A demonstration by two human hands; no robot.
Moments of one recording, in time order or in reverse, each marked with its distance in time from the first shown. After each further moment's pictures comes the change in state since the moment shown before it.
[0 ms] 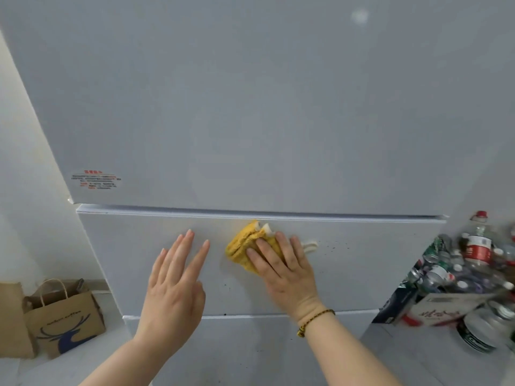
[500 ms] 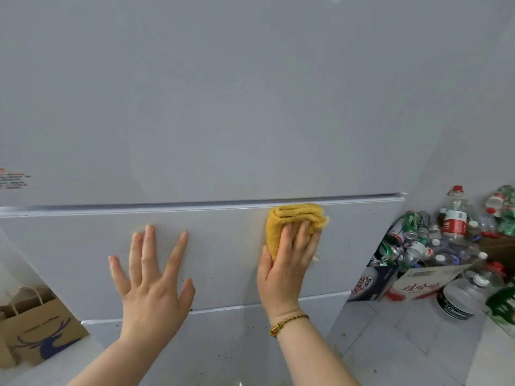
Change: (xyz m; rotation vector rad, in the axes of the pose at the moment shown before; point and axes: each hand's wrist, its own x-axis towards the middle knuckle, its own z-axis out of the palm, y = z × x) left_hand 0.008 0.044 0.043 0.185 0.015 -0.118; right_hand -0.026 0.020 -0.014 0.216 0.057 0.740
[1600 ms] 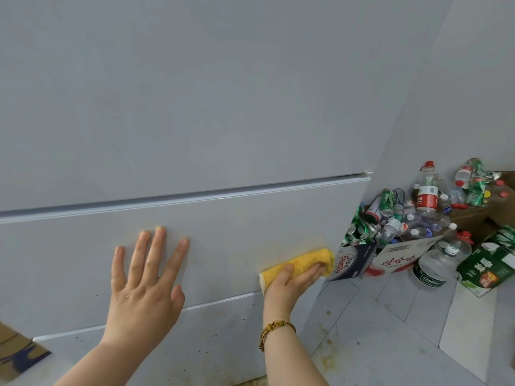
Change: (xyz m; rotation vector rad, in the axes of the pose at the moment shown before) left_hand 0.002 0.029 0.033 0.109 0.040 0.334; right_hand -0.030 0.045 -0.025 0.369 0.050 1.254
